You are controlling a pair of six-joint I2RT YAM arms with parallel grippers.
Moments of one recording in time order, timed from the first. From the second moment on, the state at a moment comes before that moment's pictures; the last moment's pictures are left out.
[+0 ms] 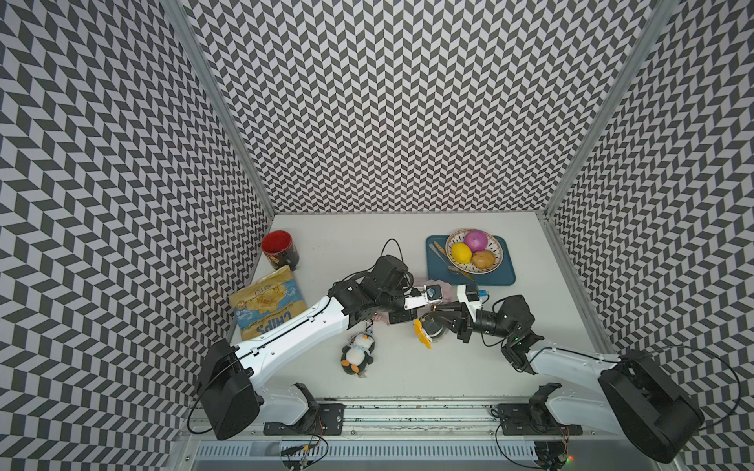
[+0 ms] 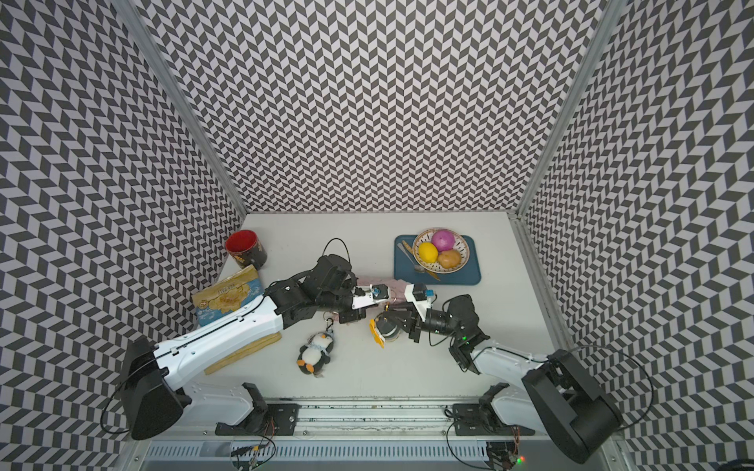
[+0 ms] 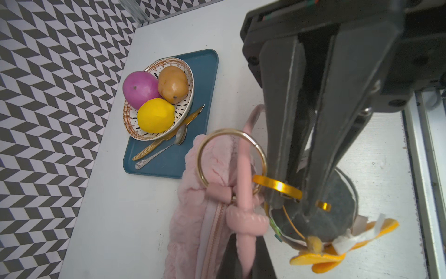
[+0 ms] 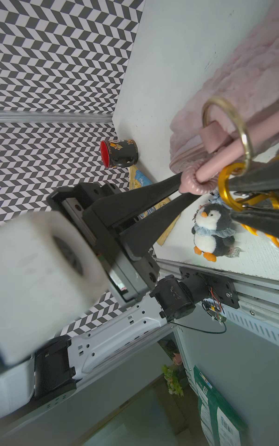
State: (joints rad) left arm -0.83 1.34 1.11 -0.54 0.21 0.68; right arm 0.54 1.24 0.28 0.97 -0.80 0.21
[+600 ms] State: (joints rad) left arm -0.86 1.34 1.11 -0.56 0.20 0.69; right arm 0.54 1.28 0.28 1.06 -0.81 0.29
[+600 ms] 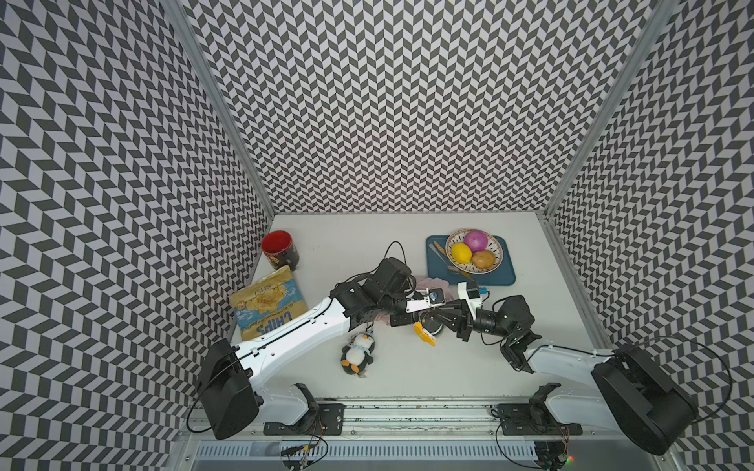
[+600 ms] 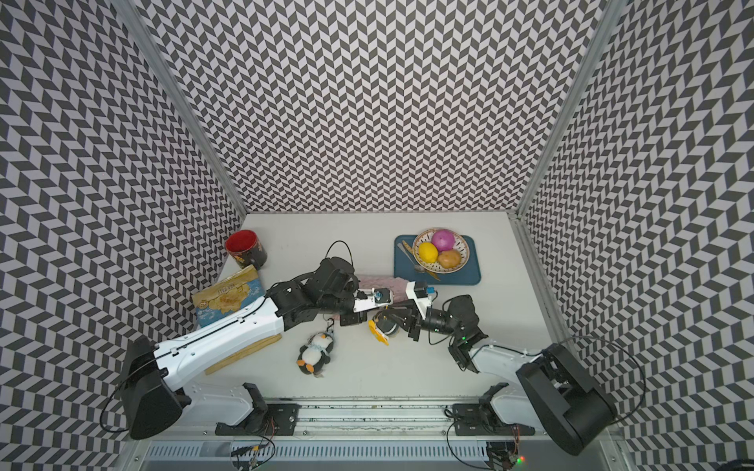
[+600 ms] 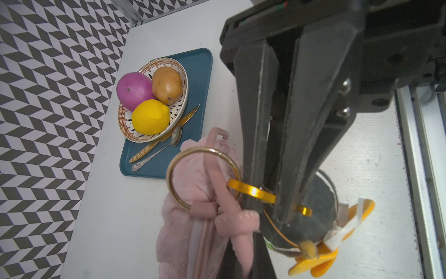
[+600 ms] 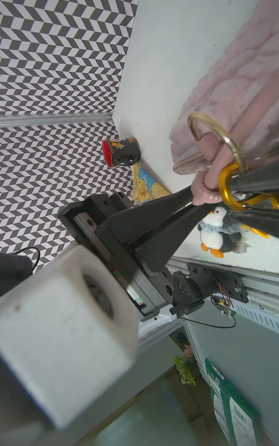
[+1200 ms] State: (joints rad) left arm -0.88 1.37 1.10 -0.53 0.17 0.69; right arm 0.49 1.34 0.26 1.16 -0.84 0.39
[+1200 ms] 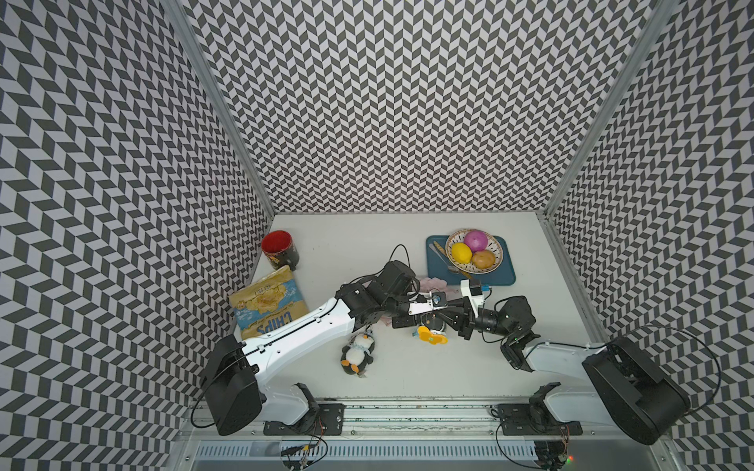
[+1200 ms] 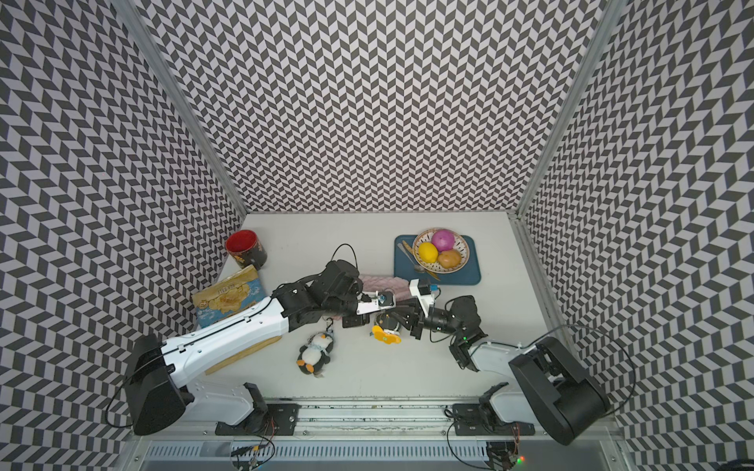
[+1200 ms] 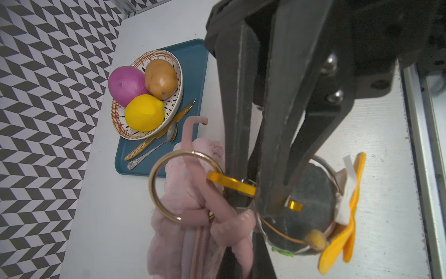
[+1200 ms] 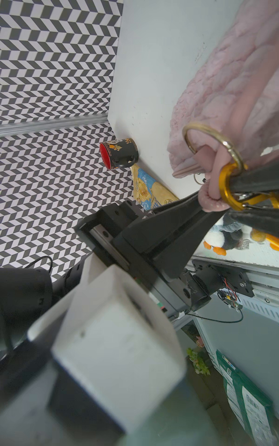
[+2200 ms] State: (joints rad) left arm -0.88 1.42 1.08 -0.49 0.25 0.70; right arm 0.49 1.33 0.25 1.27 -0.86 0.36
